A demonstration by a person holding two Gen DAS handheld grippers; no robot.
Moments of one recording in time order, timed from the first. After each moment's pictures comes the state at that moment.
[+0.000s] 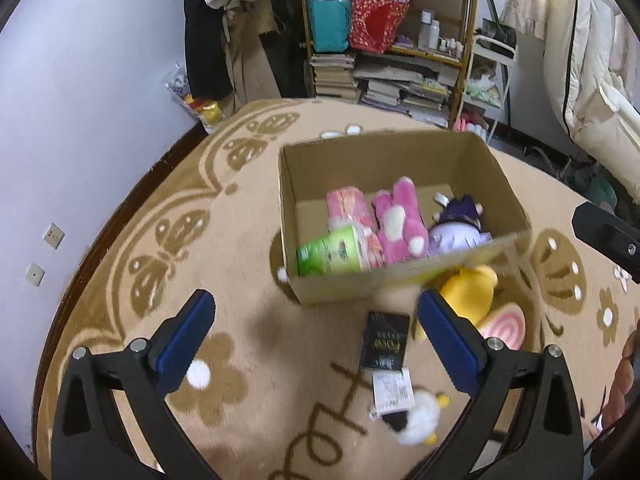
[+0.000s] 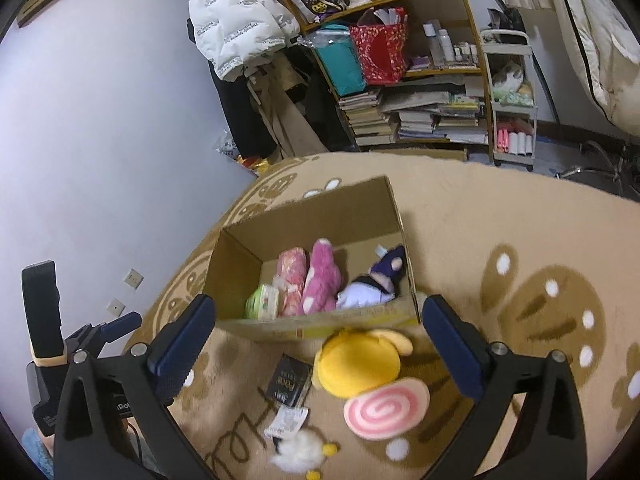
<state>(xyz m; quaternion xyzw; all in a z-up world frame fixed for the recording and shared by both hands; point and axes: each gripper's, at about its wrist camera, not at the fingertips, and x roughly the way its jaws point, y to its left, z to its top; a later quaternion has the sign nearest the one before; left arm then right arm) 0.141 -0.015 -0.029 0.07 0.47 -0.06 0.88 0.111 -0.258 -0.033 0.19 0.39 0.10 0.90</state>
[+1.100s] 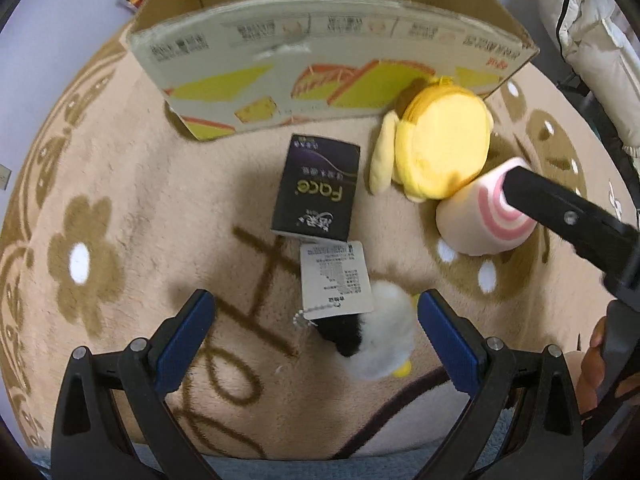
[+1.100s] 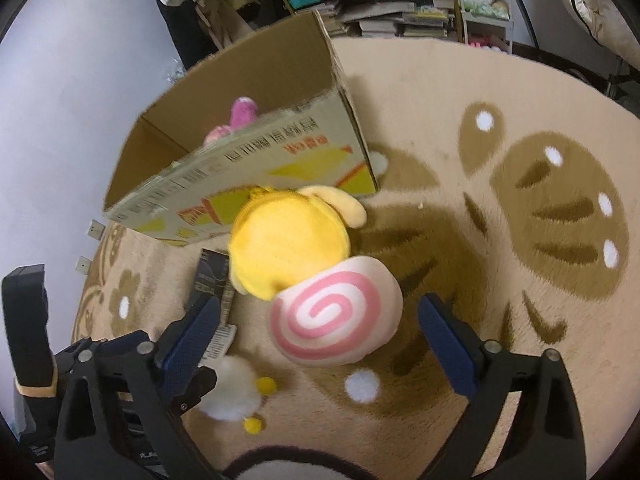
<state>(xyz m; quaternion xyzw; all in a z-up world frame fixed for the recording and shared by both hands) 0.112 -0.050 -0.153 0.05 0.63 -0.11 0.77 0.098 -0.259 -0.148 0.18 0.53 0.05 0.83</state>
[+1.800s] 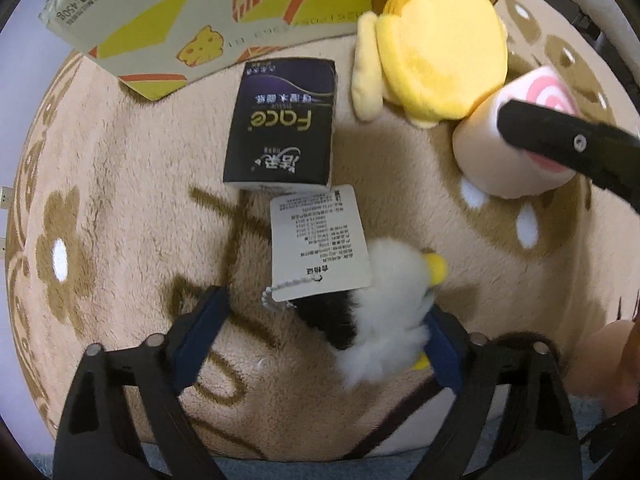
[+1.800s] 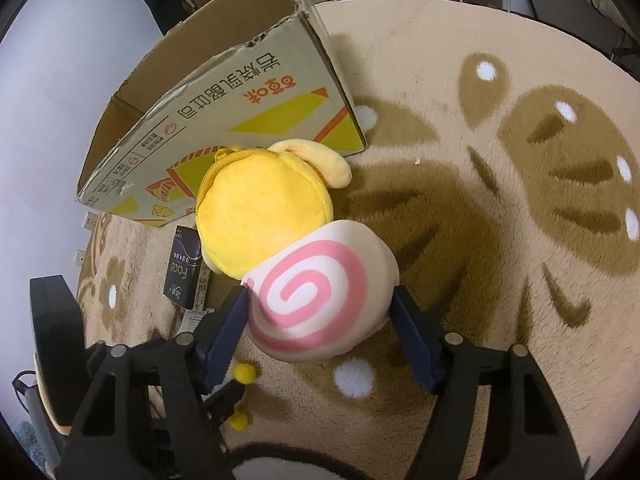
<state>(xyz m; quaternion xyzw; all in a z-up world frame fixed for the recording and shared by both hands) 0.107 -0.088 -0.201 0.13 0.67 -0.10 0.73 0.101 -0.262 -0.175 0.20 0.56 0.06 0.80</state>
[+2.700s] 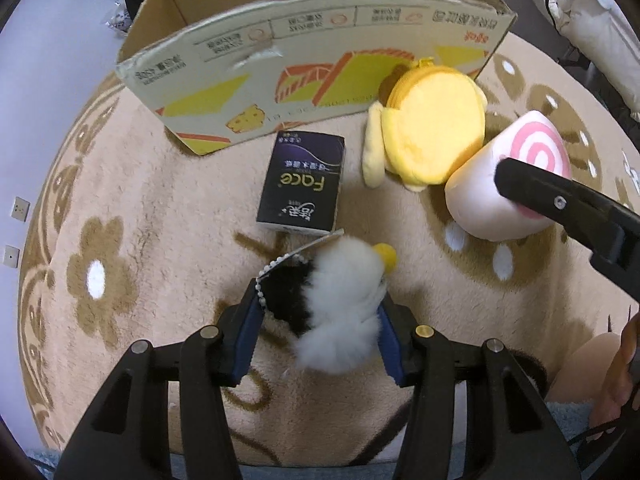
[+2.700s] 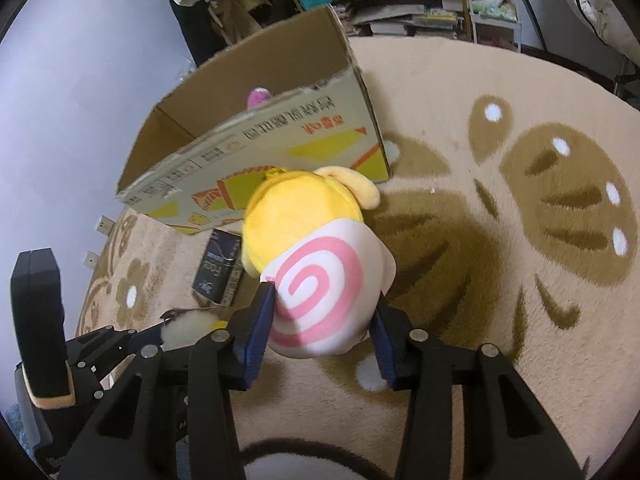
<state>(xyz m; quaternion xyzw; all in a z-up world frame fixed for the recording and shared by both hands) 0.089 -0.082 -0.148 0.11 0.60 -0.10 0.79 0.082 -0.254 -0.144 0.18 0.51 0.08 0.84</state>
